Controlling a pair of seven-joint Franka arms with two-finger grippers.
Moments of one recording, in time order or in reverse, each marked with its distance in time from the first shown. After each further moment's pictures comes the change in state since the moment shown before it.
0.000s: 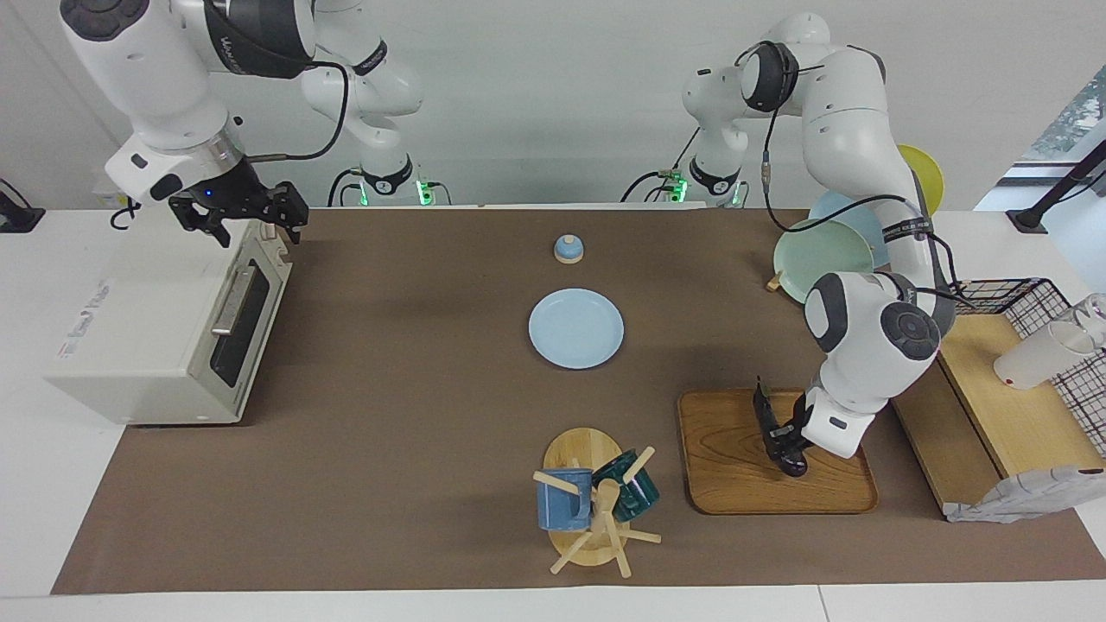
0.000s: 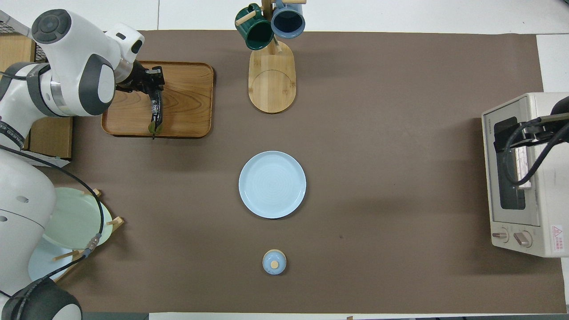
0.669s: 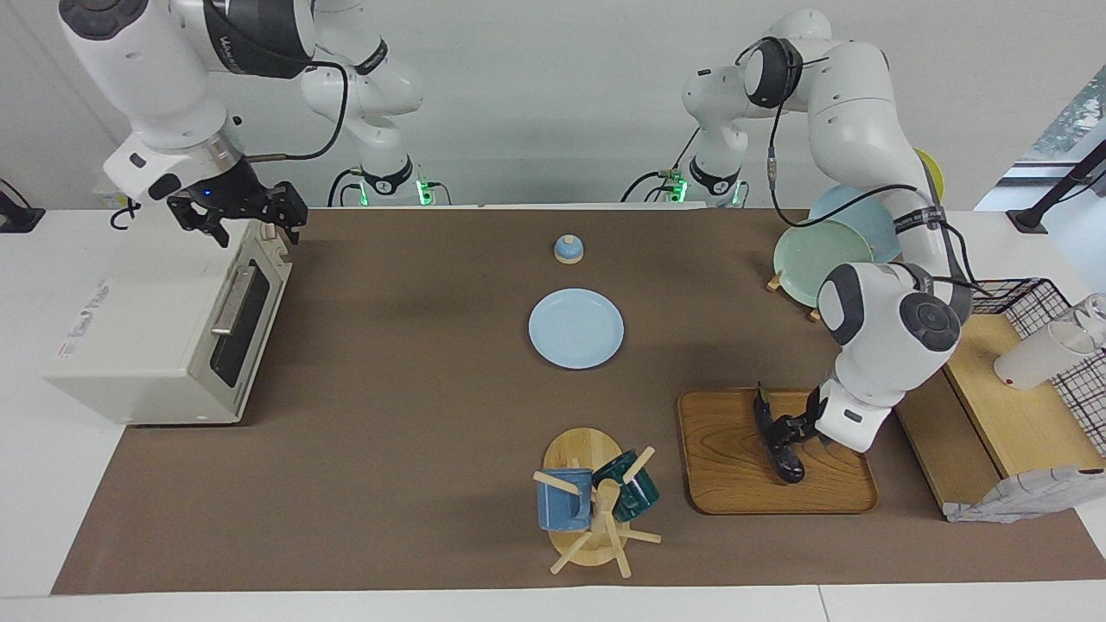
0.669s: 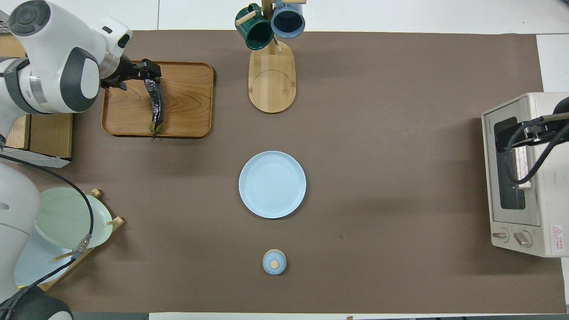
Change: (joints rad) left arm 0.022 -0.059 0.002 0.019 -0.001 -0.055 0.028; right arm 0.054 0.002 -0.065 0.002 0.000 0.000 0.001
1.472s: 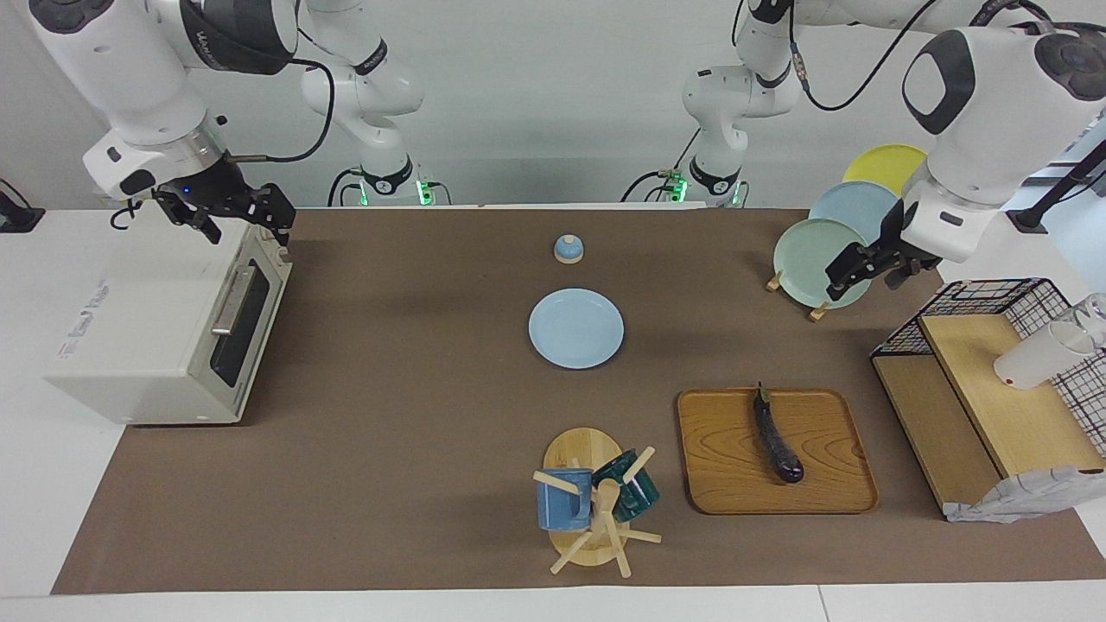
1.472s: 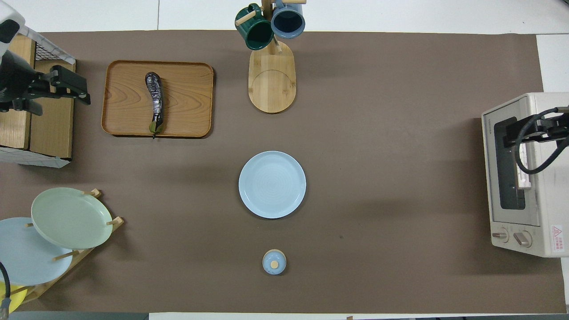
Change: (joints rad) left arm 0.022 -0.432 0.018 -0.046 0.000 -0.525 0.001; right arm -0.021 0.002 -0.012 0.011 0.030 0.000 0.086
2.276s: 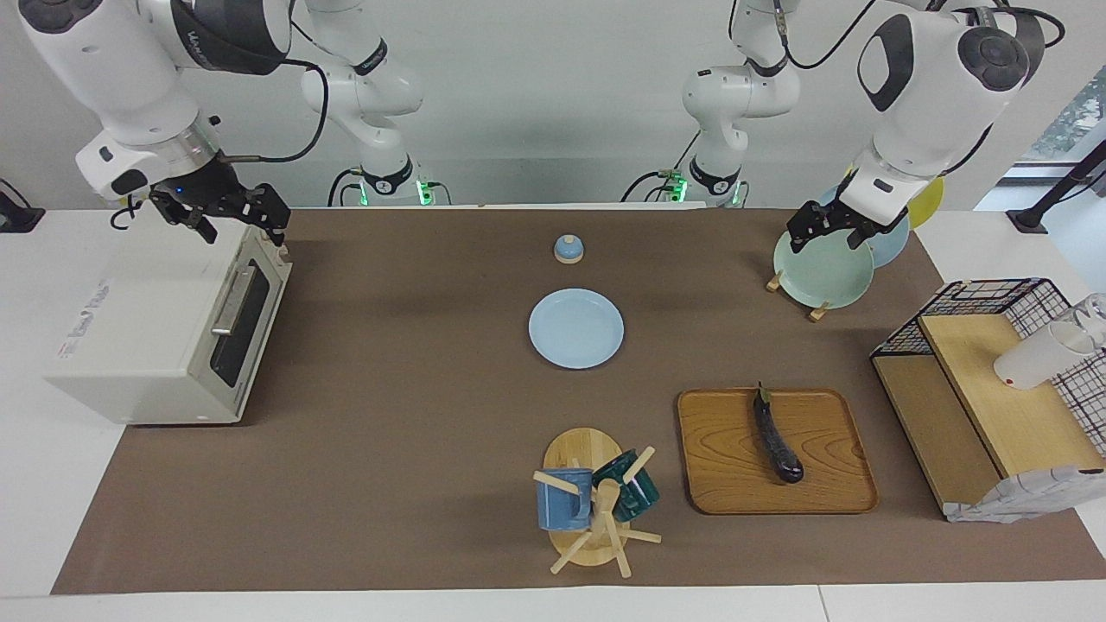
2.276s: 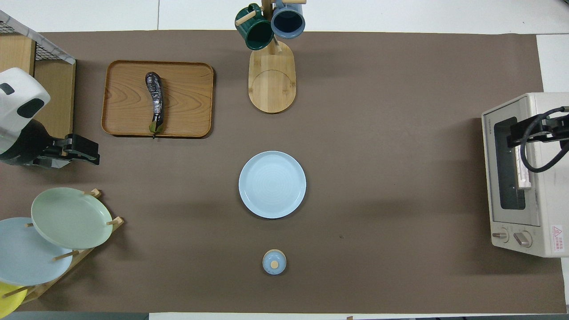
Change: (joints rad) left arm -0.006 -0.225 -0.003 -0.349 0.000 0.034 0.126; right arm -0.012 0.000 -0.002 0.000 0.006 0.000 0.000
